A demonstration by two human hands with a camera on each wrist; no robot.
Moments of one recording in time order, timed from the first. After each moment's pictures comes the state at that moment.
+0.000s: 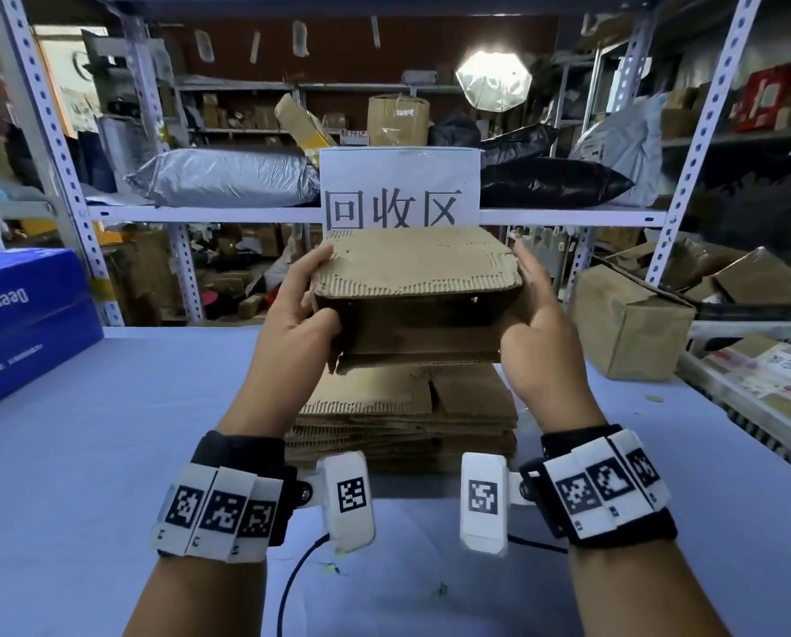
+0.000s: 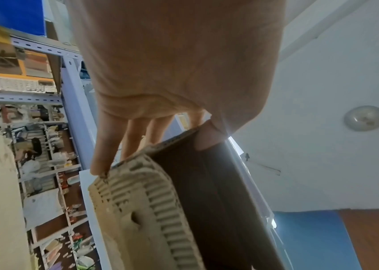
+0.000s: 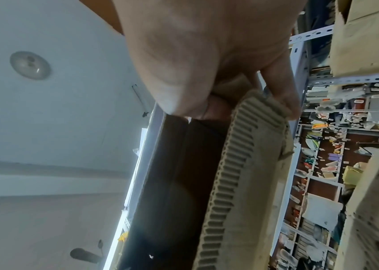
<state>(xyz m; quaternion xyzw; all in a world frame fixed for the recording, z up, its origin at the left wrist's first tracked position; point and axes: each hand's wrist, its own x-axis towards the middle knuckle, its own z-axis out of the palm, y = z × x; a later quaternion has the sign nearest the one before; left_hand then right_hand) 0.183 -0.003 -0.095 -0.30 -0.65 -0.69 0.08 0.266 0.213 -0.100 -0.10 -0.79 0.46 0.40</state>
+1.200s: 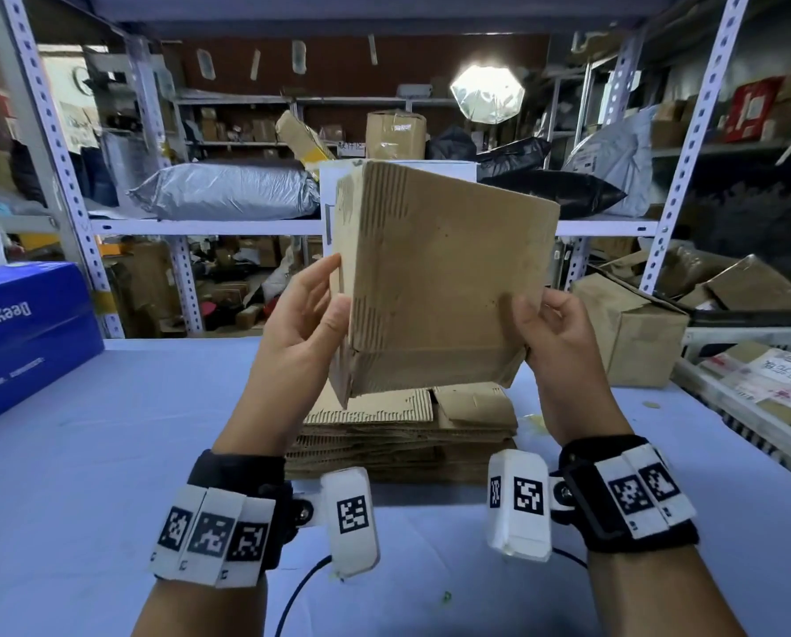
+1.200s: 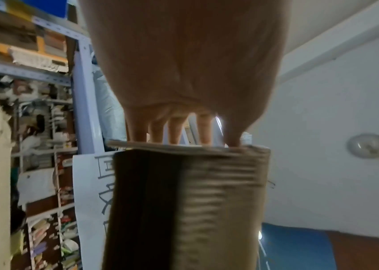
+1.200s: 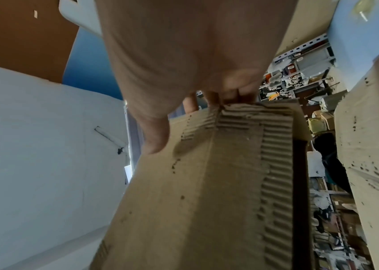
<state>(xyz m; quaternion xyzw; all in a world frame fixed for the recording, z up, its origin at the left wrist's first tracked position) 0.198 -0.010 -0.092 -0.37 -0.61 -0.70 0.10 0.279 0.220 -0.097 -0.04 -0.61 0.69 0.40</state>
